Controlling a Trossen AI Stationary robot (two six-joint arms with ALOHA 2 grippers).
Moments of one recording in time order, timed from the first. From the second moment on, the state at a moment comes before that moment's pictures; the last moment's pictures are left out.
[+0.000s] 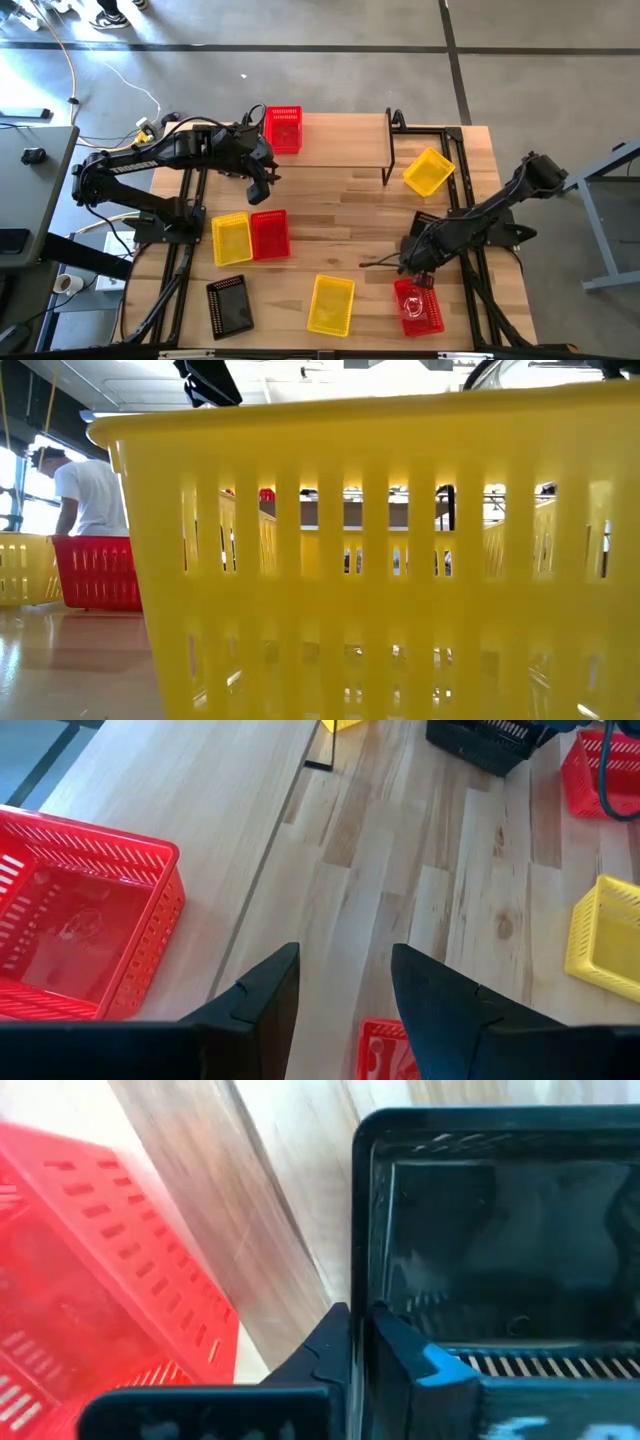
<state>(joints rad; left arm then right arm) 0.33 1.19 1.25 -0.87 -0.04 -0.04 0.55 1.37 0.75 -0.90 -0.09 0.91</state>
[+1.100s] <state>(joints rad) 0.33 1.19 1.25 -0.99 -0.04 -0.24 0.29 1.37 1.41 -0.97 0.28 0.25</state>
